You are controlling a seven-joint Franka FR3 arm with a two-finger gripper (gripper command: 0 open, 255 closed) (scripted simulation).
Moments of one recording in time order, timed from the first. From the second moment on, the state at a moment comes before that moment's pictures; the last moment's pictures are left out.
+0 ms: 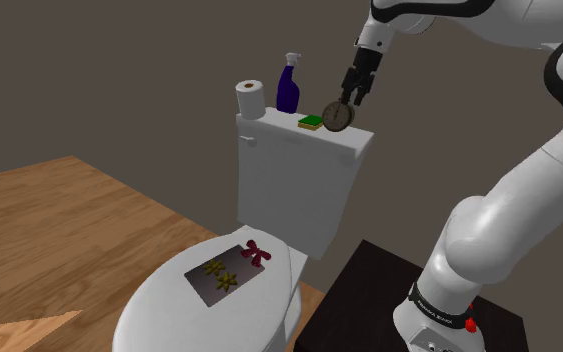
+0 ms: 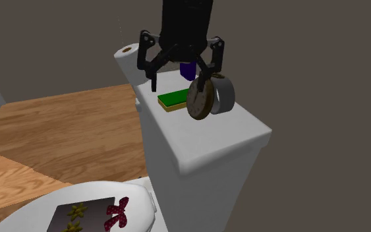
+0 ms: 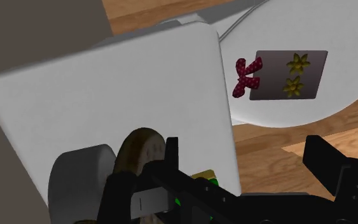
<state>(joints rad) -0.04 -0.34 -0.40 -1.83 0.01 1.58 -0.31</state>
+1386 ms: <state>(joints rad) -0.12 0.07 -0.59 -1.43 0.21 1.53 -0.56</state>
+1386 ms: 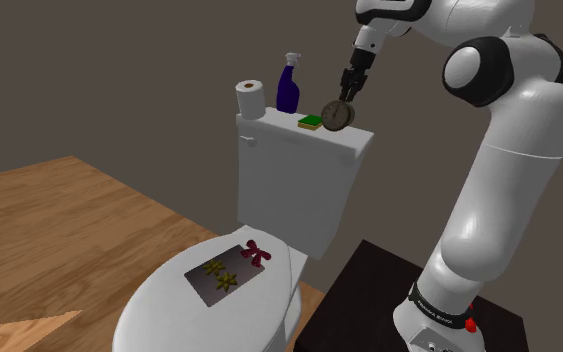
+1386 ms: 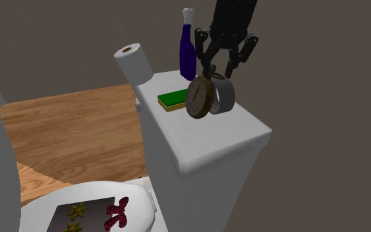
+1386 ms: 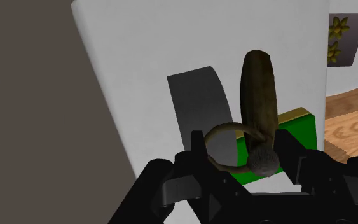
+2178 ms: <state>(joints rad) -0.13 0.09 -0.59 -1.36 0.22 1.48 -0.56</state>
